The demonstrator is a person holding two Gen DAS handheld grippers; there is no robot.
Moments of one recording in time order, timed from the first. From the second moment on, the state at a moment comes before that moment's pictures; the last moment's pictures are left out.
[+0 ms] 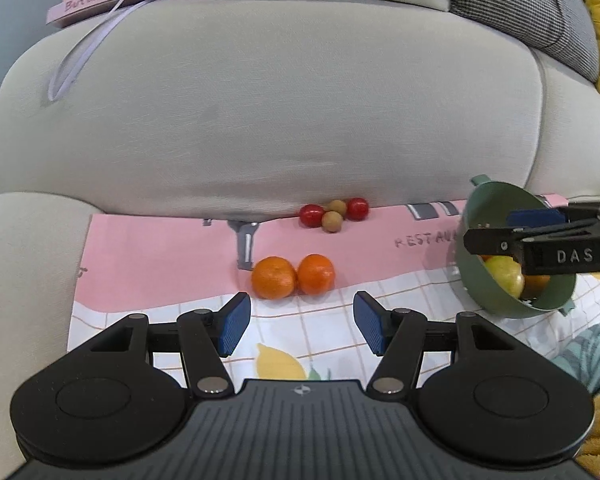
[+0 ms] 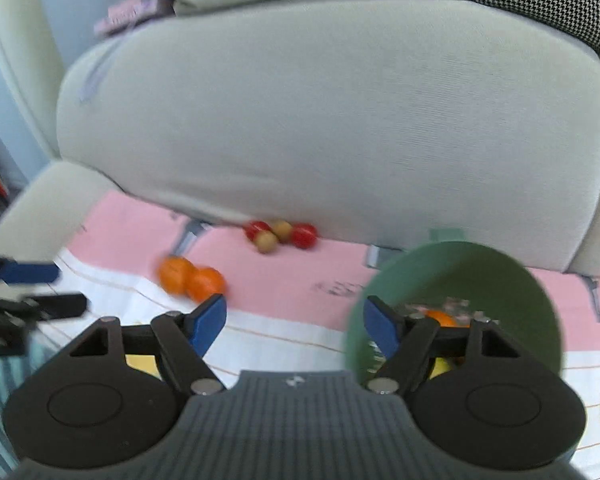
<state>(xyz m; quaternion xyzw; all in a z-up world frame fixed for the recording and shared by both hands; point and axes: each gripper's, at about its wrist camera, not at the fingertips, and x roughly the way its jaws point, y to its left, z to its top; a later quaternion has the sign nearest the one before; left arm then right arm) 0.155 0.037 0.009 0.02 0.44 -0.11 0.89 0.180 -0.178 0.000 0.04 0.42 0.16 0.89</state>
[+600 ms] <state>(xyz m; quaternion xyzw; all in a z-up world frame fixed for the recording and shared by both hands) 0.183 0.047 -0.033 -0.02 0.46 -0.13 0.88 0.175 -0.120 -0.056 -0.03 0.39 0.16 0.91</state>
